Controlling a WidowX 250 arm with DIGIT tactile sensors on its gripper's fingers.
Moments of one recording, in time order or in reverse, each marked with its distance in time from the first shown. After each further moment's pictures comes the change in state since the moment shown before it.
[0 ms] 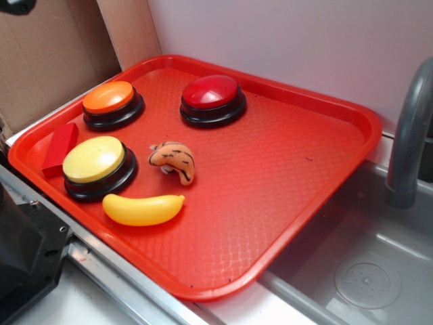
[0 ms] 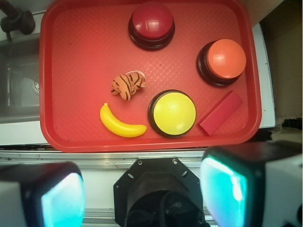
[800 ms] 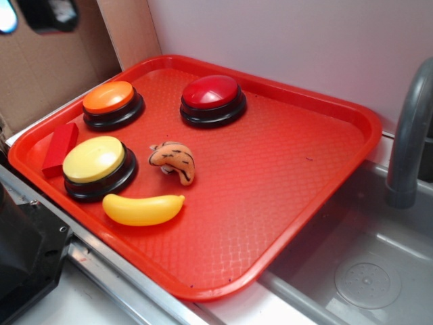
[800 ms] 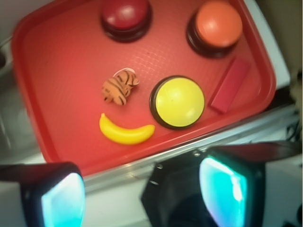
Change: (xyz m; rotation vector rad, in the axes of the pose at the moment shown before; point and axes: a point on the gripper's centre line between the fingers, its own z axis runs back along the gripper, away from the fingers) arm 0.020 0.000 -0.042 -0.063 0.048 0.434
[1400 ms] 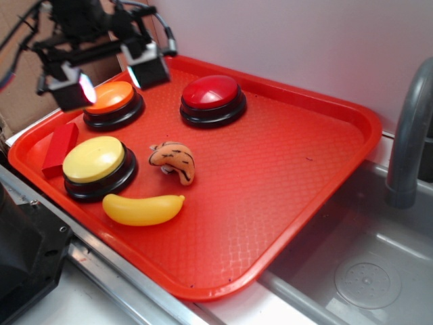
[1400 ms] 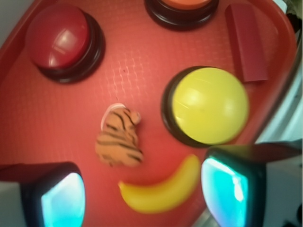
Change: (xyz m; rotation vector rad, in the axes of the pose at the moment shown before) arm 0.041 -0.020 -0.092 0.030 -0.103 0.514
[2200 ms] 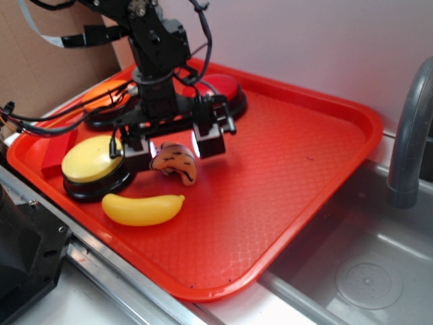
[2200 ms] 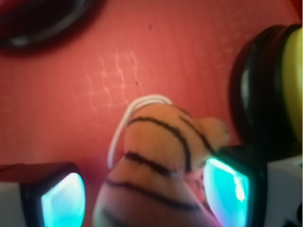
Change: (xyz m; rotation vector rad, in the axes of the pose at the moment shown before) arm 0.001 -0.020 -0.087 0.077 -0.001 0.007
